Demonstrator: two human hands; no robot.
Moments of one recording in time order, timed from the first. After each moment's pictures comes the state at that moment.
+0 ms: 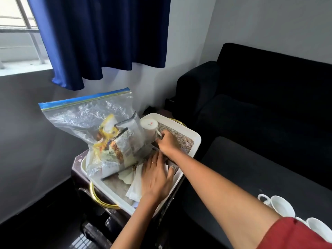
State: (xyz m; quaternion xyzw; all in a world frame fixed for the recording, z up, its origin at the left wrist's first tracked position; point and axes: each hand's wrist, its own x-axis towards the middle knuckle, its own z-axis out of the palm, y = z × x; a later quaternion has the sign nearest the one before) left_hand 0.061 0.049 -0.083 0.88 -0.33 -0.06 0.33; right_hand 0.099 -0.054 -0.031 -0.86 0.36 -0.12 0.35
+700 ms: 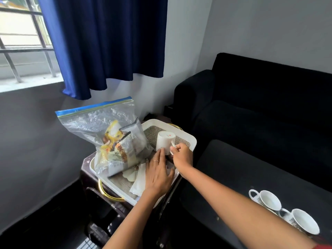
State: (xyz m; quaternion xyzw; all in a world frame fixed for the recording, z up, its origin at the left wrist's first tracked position) left_hand 0.051 0.056 -0.066 0.87 -0.37 -0.06 0.32; right_hand 0.023 -0.034 -0.019 -0.77 0.43 -0.23 0.42
